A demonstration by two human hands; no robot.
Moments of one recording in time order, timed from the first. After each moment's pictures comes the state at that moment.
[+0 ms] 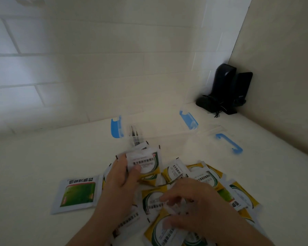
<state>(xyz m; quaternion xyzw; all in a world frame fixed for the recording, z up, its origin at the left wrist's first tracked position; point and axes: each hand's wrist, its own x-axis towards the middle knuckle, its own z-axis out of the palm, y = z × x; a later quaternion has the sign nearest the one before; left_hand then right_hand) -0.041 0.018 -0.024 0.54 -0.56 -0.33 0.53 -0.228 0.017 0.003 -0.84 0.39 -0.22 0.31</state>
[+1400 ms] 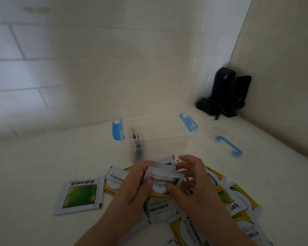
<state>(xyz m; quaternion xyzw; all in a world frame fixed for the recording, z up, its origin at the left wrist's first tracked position) -0.049 0.030 -0.021 0.44 -0.66 -0.36 0.49 -0.213 0.017 -0.008 -0.68 0.48 -0.42 0.37</state>
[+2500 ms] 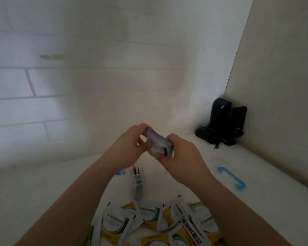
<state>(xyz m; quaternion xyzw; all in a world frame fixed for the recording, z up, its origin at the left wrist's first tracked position) -0.020 -0.093 0.087 0.53 -0.75 -0.16 0.36 -0.173 -0.081 0.080 -0.78 0.51 -0.35 0.11</state>
